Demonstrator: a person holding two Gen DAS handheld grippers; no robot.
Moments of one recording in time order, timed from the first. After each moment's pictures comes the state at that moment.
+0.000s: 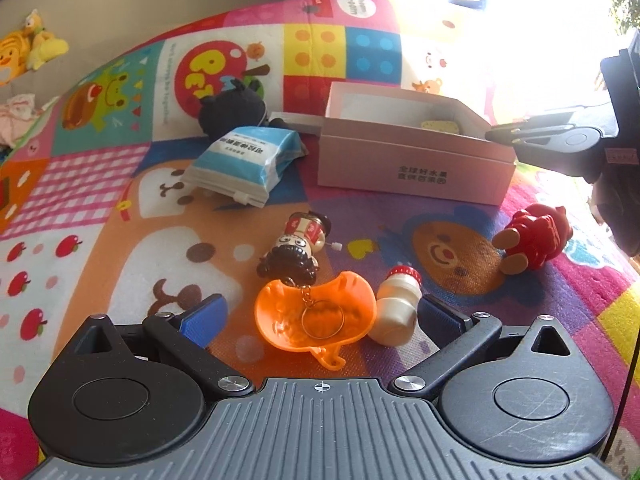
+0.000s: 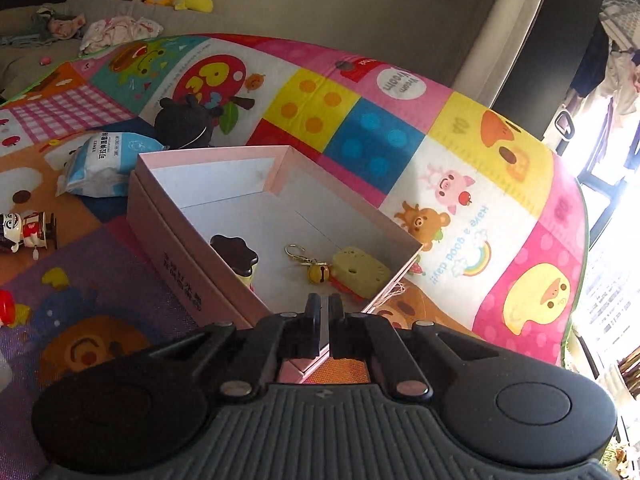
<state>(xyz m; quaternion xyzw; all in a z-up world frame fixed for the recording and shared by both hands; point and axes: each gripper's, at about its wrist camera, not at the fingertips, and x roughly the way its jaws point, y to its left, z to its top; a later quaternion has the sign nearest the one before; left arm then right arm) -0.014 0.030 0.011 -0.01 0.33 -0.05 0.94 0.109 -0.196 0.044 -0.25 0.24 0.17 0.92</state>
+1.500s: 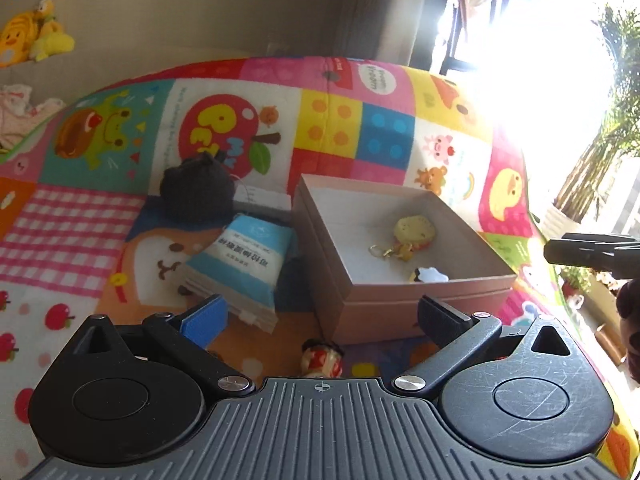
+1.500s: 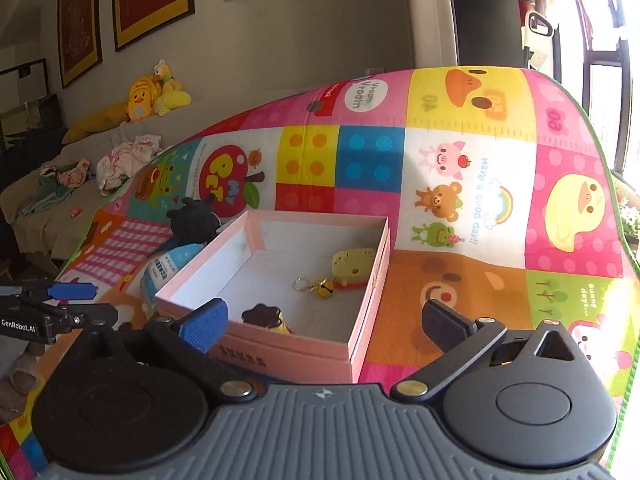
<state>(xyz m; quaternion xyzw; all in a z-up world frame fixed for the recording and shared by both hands) 0.017 0.062 0.062 -0.07 0.28 -0.07 0.95 0.068 -0.252 0.086 -0.02 0.27 0.23 0.93</state>
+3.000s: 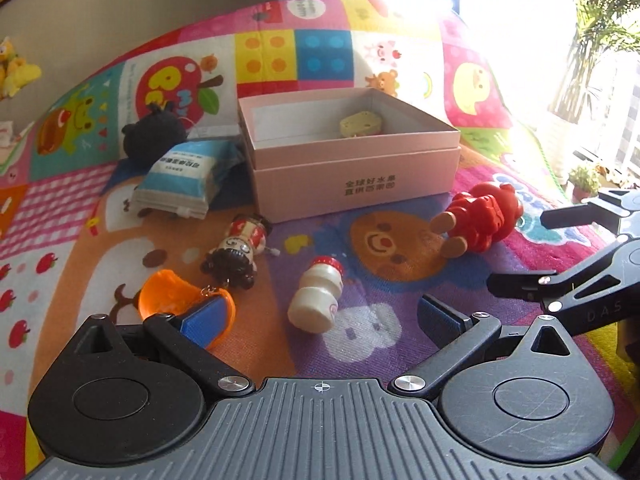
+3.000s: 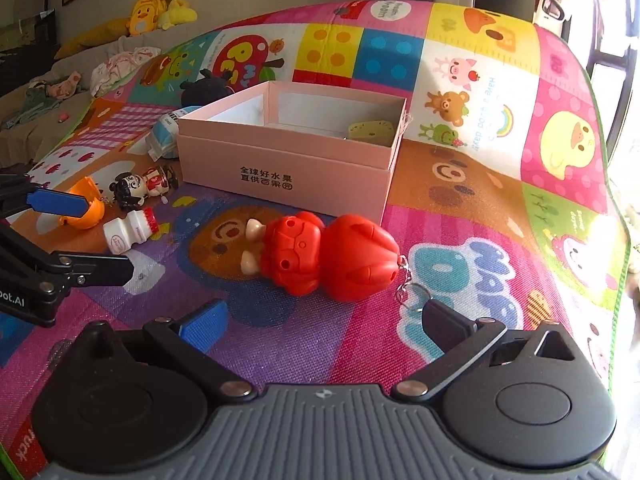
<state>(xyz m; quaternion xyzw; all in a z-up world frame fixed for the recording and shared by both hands) -0.033 -0.012 0.018 0.03 0.34 -0.08 0.94 0.003 -0.226 0.012 -0.11 0.32 0.19 0.92</state>
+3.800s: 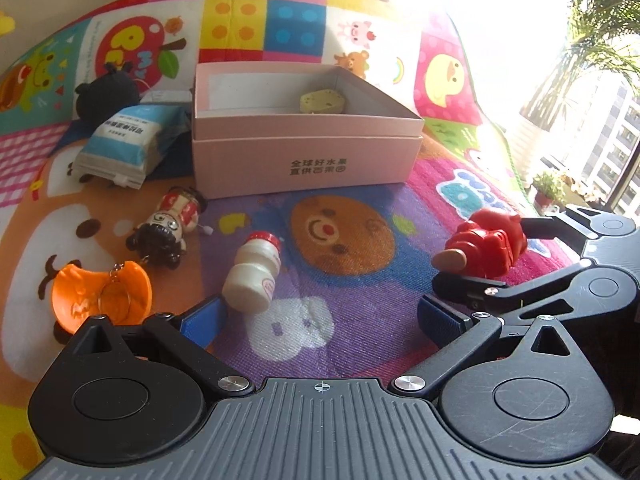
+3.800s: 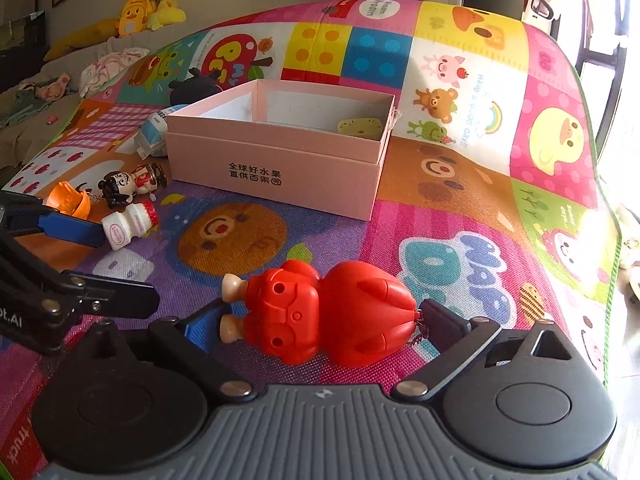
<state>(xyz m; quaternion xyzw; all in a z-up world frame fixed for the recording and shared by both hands) -0.016 -0.028 0.011 -0.03 0.38 -0.14 0.92 -0.003 -0.234 0.007 -0.10 0.33 0.18 0.92</state>
